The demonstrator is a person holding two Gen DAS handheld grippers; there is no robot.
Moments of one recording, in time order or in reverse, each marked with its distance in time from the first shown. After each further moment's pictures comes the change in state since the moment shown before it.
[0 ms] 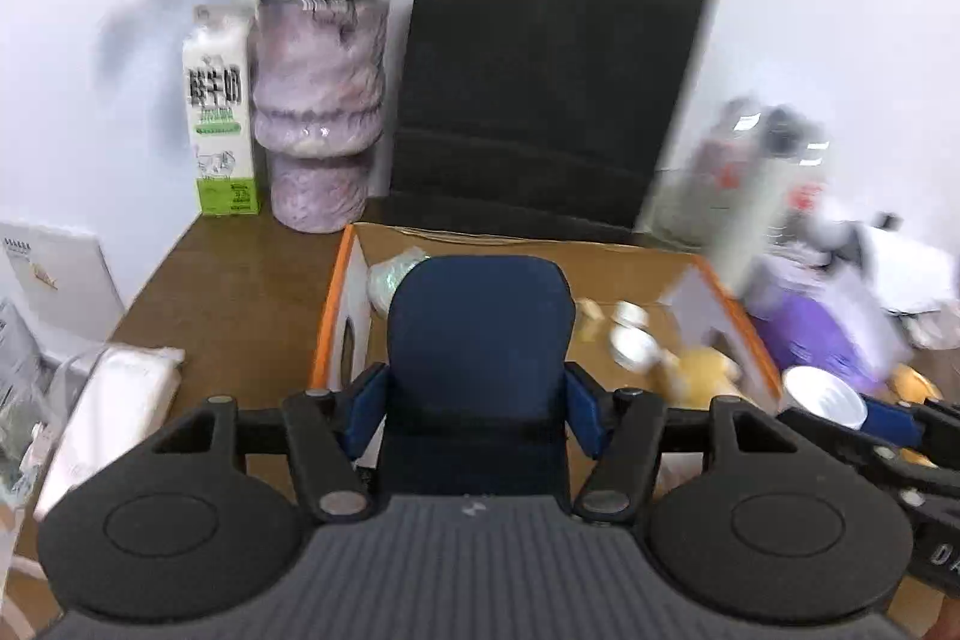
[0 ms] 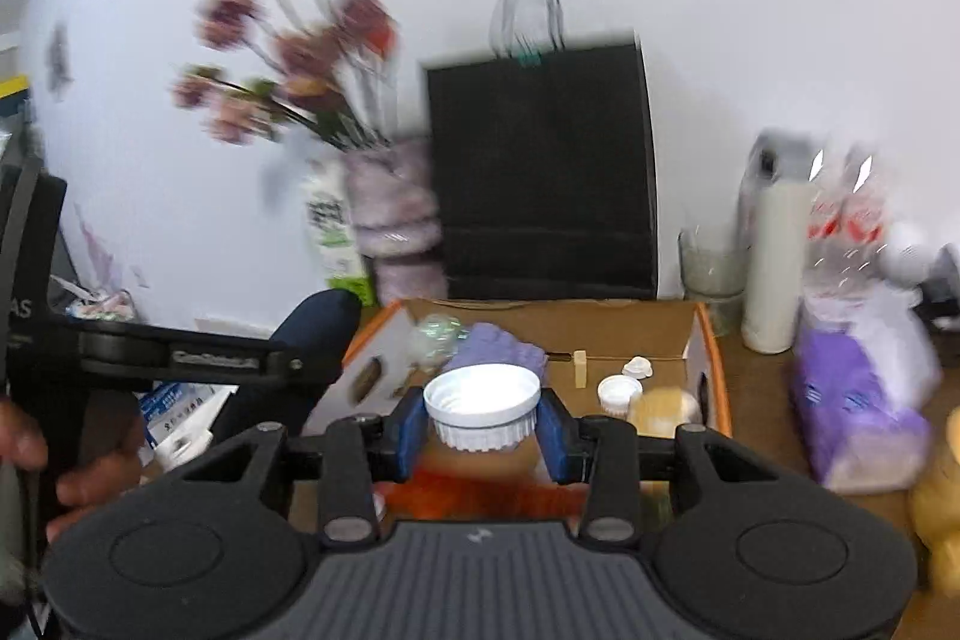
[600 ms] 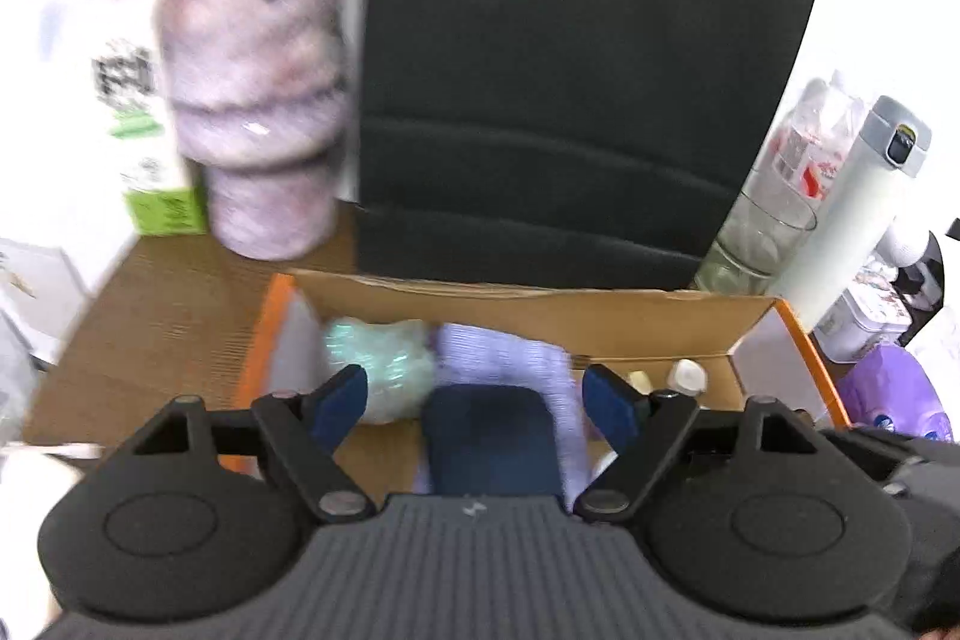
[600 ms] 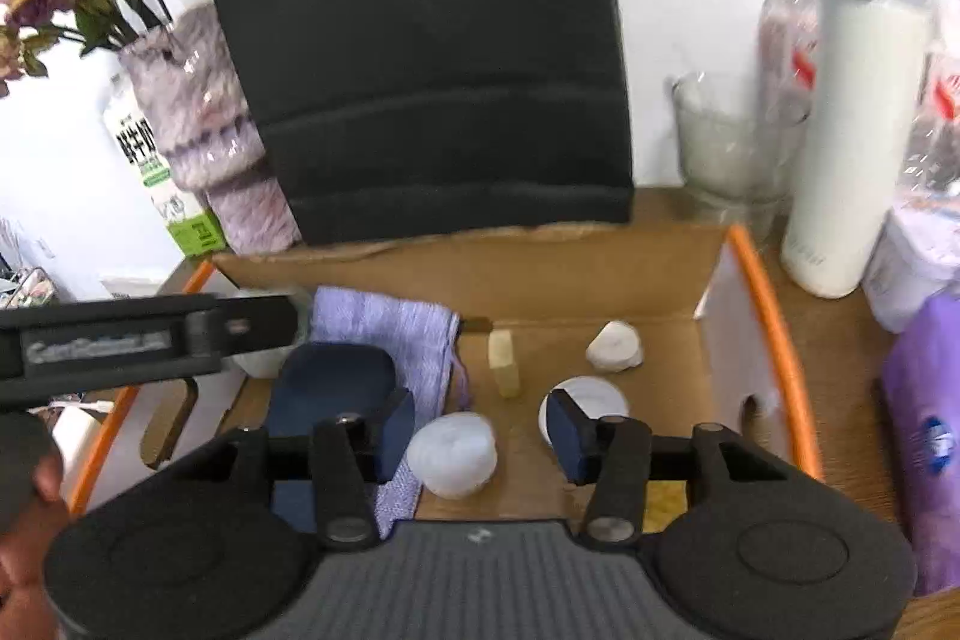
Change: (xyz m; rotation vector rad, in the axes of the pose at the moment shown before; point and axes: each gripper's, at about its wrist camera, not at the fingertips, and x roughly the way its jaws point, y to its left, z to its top) left arm 0.089 -0.007 0.037 -0.009 0.045 0.050; right arm 0.183 -0.064 0.028 0.128 0.250 -0.091
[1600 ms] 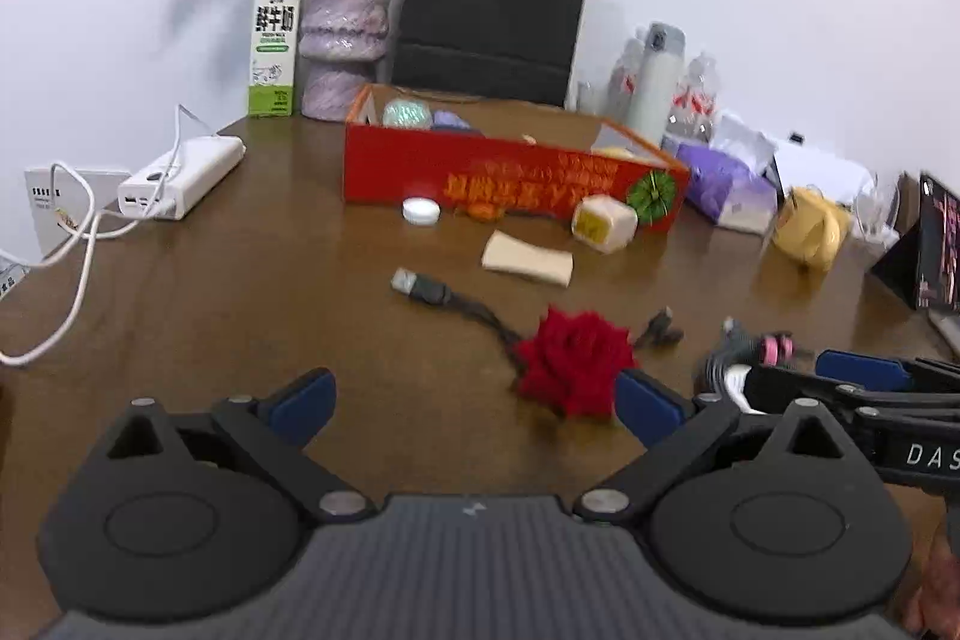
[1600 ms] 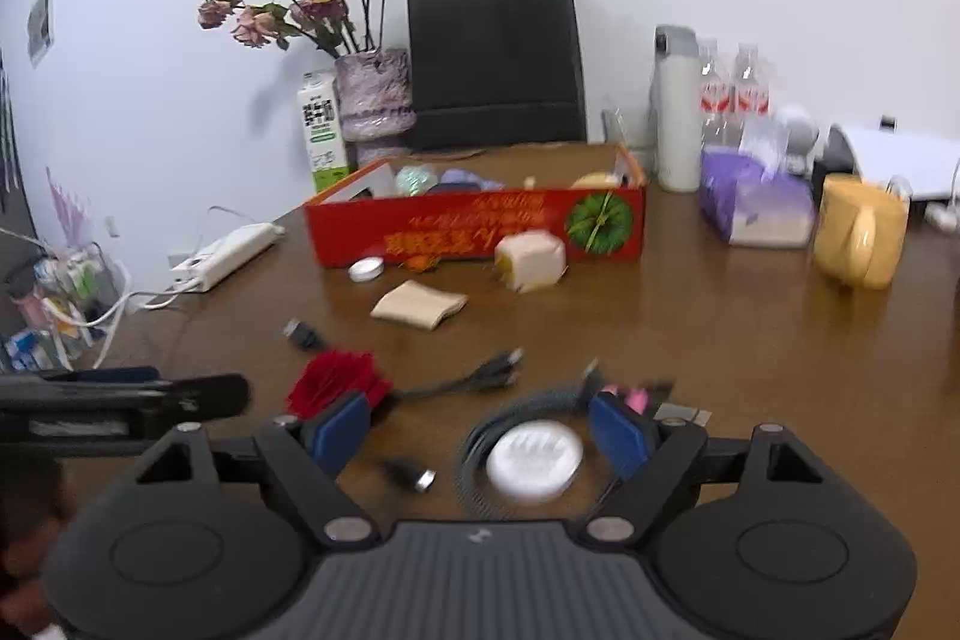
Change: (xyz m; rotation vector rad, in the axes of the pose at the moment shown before) left arm -0.226 0.028 -0.336 0.037 -0.208 -0.119; right arm -0.258 0.045 -0.330 -0.090 -0.279 -0.025
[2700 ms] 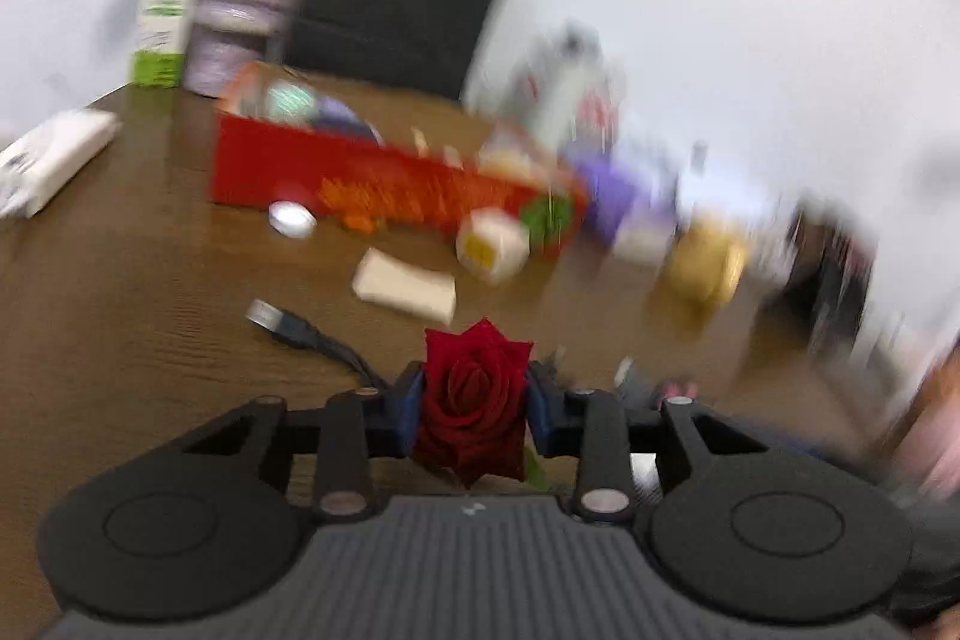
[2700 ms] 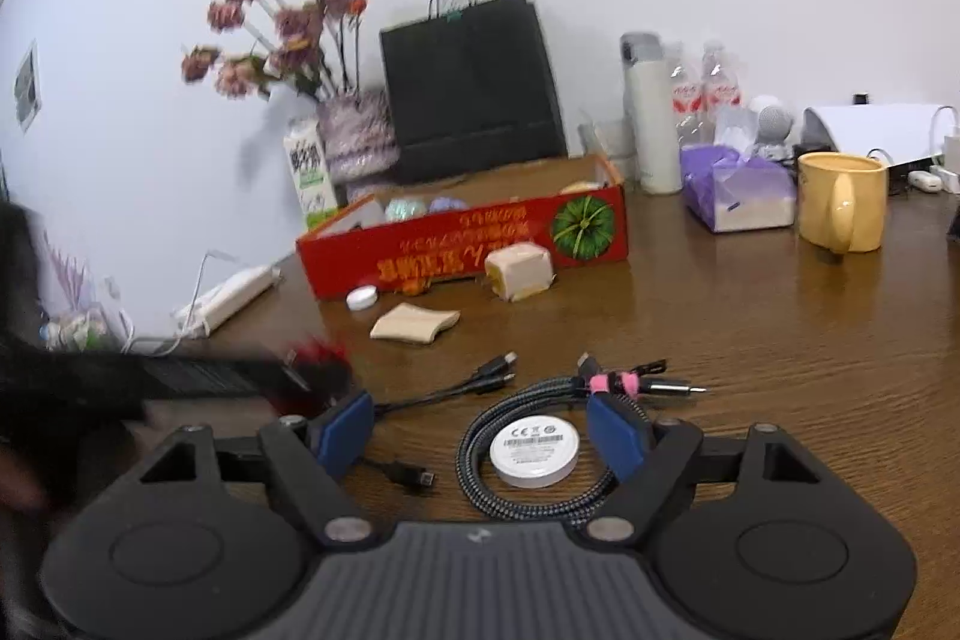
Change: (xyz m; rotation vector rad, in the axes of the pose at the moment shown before) left arm 0.022 0.019 0.036 -0.144 0.007 -0.290; right arm -0.003 -0.007 -0.011 0.076 -0.071 0.008
